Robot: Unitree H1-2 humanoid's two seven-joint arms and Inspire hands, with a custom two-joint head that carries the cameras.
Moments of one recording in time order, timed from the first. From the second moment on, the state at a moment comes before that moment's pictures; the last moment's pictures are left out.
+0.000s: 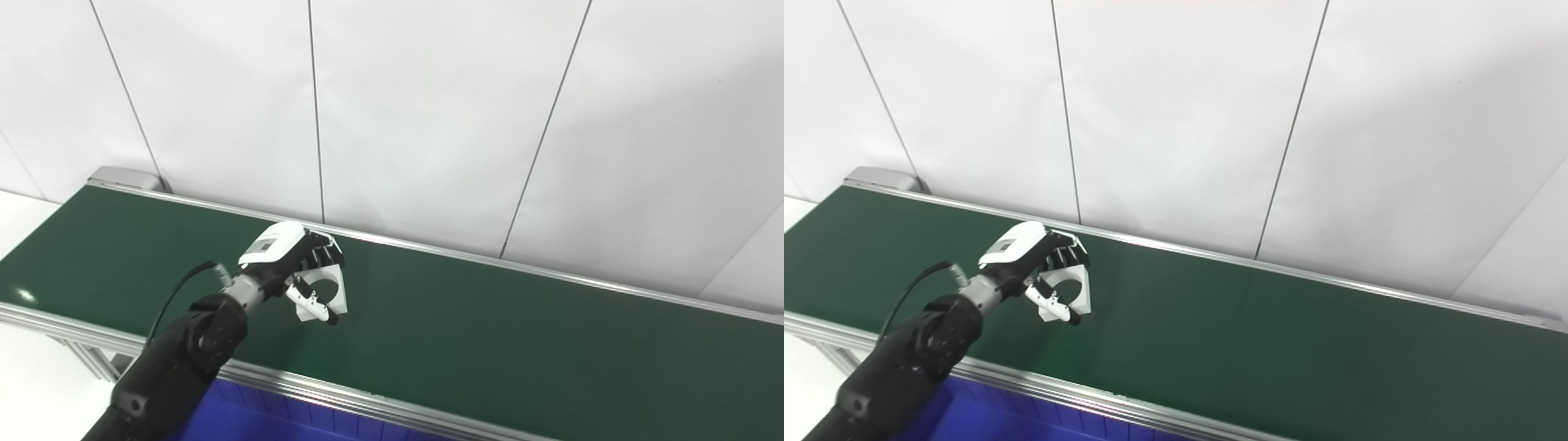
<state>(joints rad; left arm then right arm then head) -0.24 0.43 -0.17 0.08 0.54 -0.06 -0.11 0.42 -0.27 0.27 0.03 -0.19 -0.41 -0.16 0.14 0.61</state>
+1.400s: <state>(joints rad) 0.15 0.41 -0.30 -0.13 0.32 -0.21 -0.36 0.43 -0.17 0.18 -0.12 -0.22 -0.38 -0.03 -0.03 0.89</state>
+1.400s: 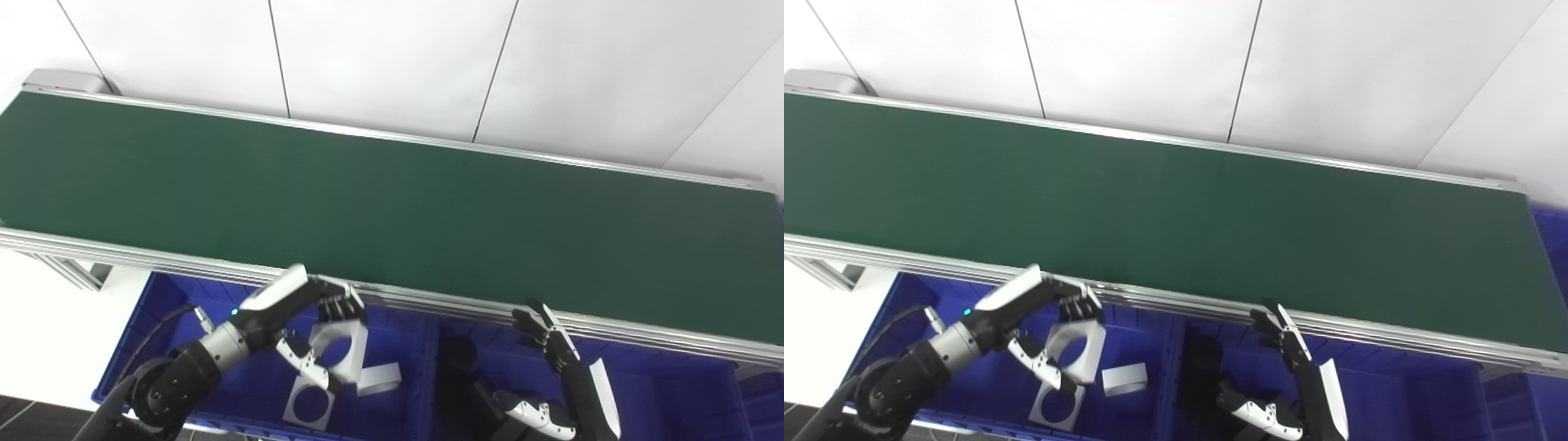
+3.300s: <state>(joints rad) 0.22 0.29 -0.28 -0.07 0.03 -0.09 -0.47 0.46 -0.14 0.18 -0.18 -0.31 -0.27 0.07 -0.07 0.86</state>
